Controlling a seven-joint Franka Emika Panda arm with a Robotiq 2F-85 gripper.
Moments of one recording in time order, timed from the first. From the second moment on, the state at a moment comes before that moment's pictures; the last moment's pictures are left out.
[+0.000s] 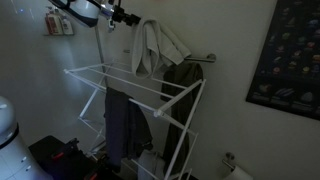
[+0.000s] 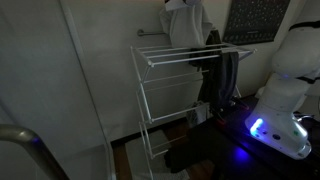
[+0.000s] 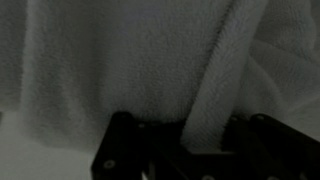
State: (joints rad) arm 0.03 -0.03 0.15 -1.90 -1.28 2.28 1.39
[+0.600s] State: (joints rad) arm 0.10 0.11 0.16 -1.69 -0.99 2.31 0.80
